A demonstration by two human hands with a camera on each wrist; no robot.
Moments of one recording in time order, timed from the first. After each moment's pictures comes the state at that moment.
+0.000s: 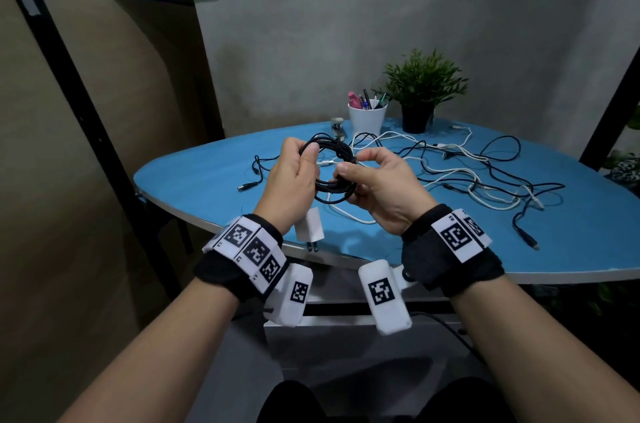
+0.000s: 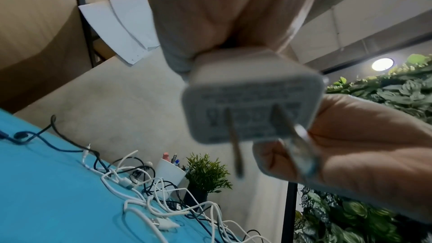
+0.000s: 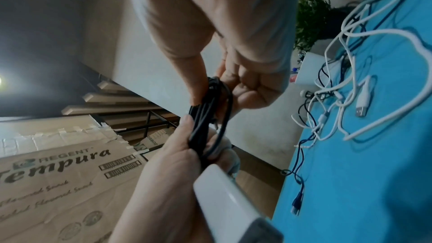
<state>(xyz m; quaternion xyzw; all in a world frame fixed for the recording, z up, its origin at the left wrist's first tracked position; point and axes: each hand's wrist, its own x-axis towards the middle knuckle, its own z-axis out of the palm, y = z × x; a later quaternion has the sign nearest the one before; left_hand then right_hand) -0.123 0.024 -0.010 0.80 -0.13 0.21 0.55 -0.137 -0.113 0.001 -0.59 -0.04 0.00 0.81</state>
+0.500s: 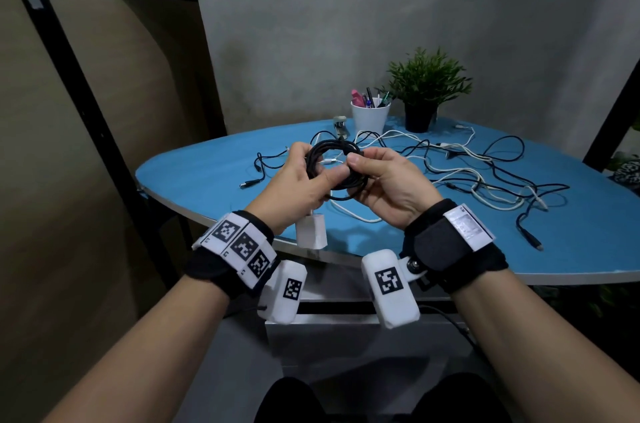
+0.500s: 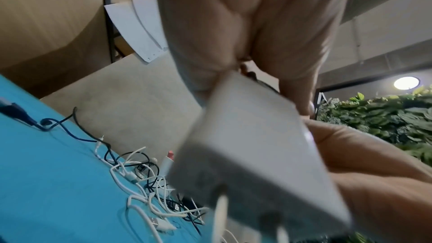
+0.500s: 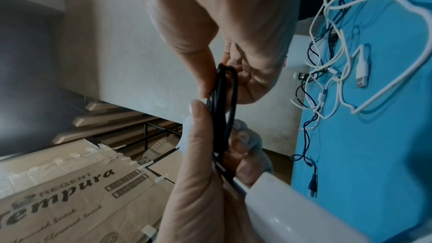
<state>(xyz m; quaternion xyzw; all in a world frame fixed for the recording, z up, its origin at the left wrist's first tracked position) -0.128 0.033 -0.011 0.76 -0.16 0.06 0.62 -0.127 -0.114 0.001 -0.50 -0.02 0.04 0.86</state>
